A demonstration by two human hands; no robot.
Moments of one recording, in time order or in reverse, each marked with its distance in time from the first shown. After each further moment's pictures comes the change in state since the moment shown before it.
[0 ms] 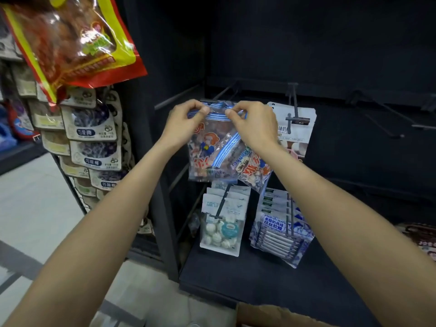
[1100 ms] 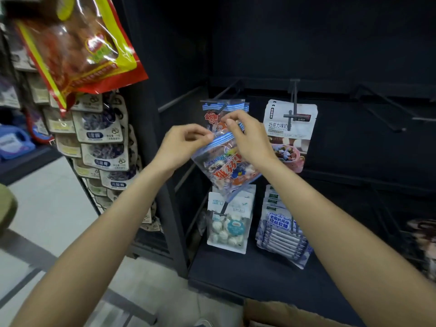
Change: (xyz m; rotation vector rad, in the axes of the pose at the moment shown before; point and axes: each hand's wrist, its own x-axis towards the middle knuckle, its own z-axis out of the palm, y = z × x) left_hand -0.054 0.023 -0.007 -0.045 -0.097 -0.138; right_hand -0.032 0.005 0.006 0.430 -0.140 -0.075
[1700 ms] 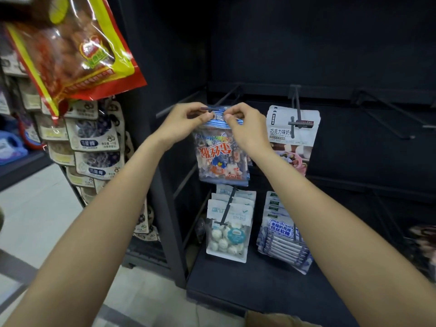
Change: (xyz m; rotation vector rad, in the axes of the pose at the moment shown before) left_hand 0.069 0.000 -0.019 0.095 -0.128 0.146; right_hand 0.038 -0.004 0.009 -0.052 0.157 0.105
